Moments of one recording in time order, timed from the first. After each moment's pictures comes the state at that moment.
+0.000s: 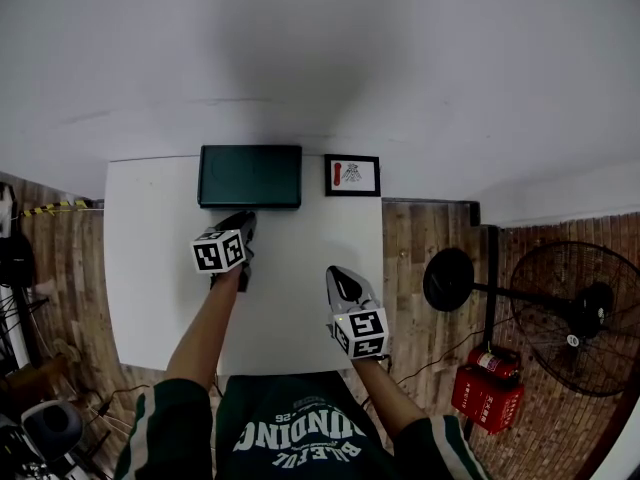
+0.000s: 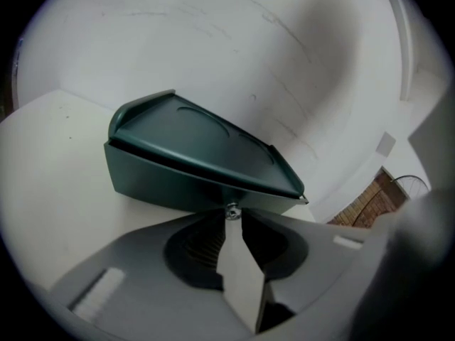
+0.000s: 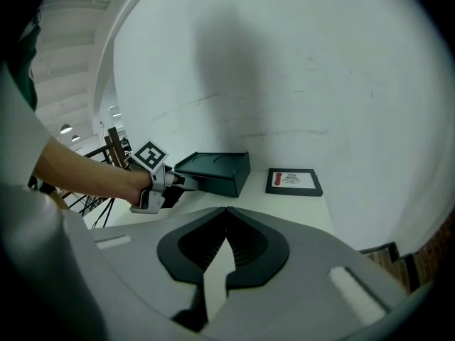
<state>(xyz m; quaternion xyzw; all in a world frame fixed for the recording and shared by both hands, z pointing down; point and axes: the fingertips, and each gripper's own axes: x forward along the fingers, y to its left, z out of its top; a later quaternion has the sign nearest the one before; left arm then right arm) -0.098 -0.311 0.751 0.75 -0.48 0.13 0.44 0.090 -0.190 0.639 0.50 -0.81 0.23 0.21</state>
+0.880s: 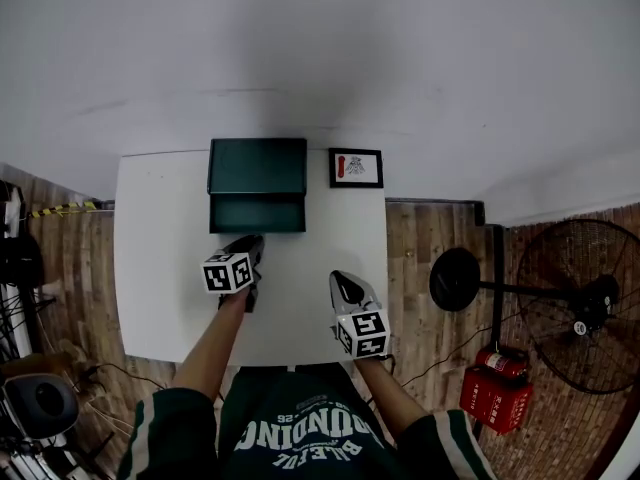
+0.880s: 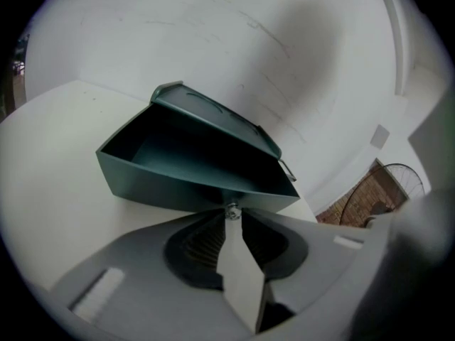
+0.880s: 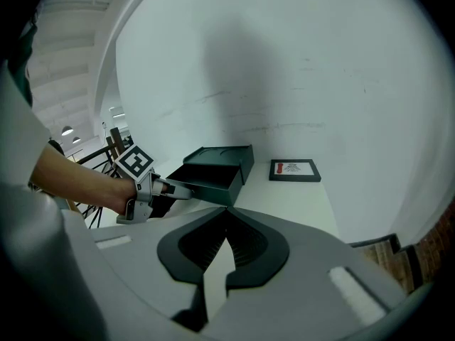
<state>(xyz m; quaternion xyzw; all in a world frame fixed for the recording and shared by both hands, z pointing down) -0.095 -0.229 0.757 0.75 -0.47 0.15 0.45 0.087 -0.148 0.646 0.50 -0.81 0.24 0.21</state>
